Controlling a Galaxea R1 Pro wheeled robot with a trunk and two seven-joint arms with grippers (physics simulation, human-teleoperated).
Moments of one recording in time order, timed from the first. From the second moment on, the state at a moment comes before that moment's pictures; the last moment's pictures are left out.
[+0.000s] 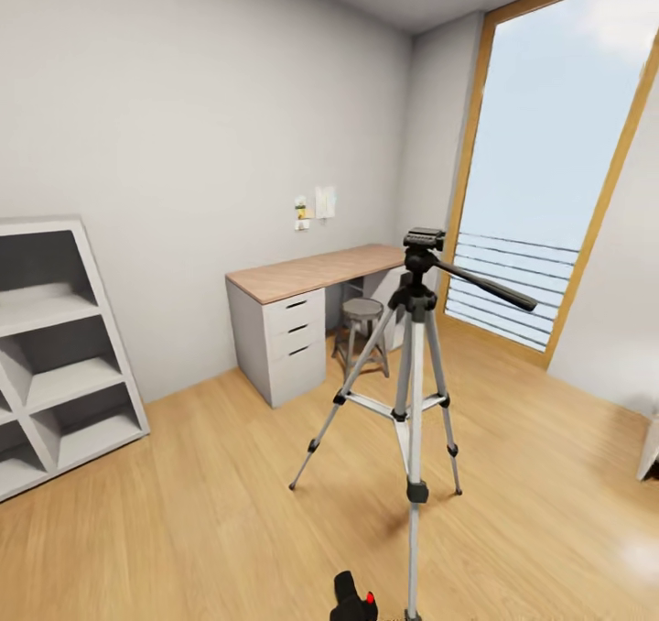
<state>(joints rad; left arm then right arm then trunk) -0.02 0.01 0.00 -0.02 0.00 0.01 -0.01 0.00 -0.04 0.00 -0.02 -0.01 -0.28 0.01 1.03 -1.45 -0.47</state>
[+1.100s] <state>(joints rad) -0.02 0.03 0.00 -0.02 0.00 0.01 -0.01 0.00 -0.04 0.00 -0.02 -0.01 -0.28 0.01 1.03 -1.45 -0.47</state>
